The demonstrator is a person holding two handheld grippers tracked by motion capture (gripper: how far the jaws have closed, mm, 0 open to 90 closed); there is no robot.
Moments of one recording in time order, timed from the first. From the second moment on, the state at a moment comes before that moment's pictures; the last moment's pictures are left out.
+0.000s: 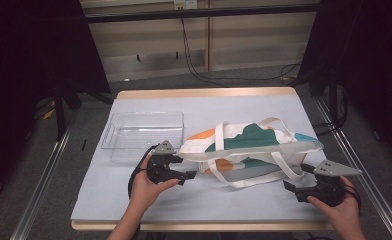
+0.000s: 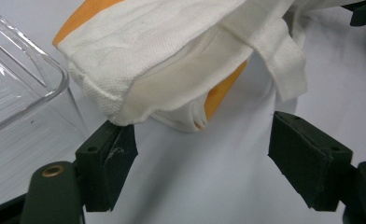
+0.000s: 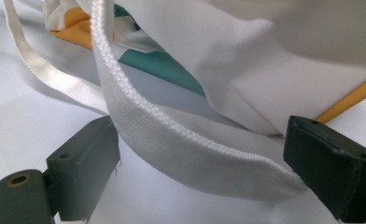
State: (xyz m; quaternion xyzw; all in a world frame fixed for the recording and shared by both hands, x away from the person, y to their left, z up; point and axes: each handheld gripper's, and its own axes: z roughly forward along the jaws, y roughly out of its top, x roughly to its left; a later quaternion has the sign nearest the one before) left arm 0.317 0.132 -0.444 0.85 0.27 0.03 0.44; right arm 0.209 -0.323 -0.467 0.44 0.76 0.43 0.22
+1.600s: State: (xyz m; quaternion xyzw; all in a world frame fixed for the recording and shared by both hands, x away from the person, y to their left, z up) left arm 0.314 0.142 -0.436 0.86 0.27 0.02 0.43; right arm 0.234 -0.280 -0.407 0.36 0.78 0.46 0.22
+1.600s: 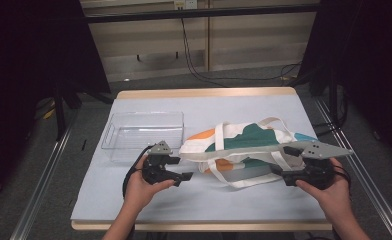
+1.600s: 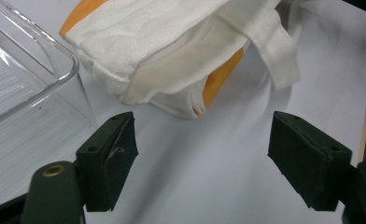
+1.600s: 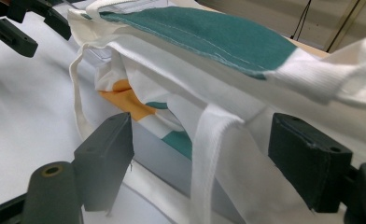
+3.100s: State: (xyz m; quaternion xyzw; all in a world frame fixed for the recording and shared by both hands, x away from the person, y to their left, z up) left arm 0.309 0.092 -0.411 0.85 0.21 0.03 0.48; right arm 0.267 -0.253 -0.402 0.34 0.79 0.45 0.23
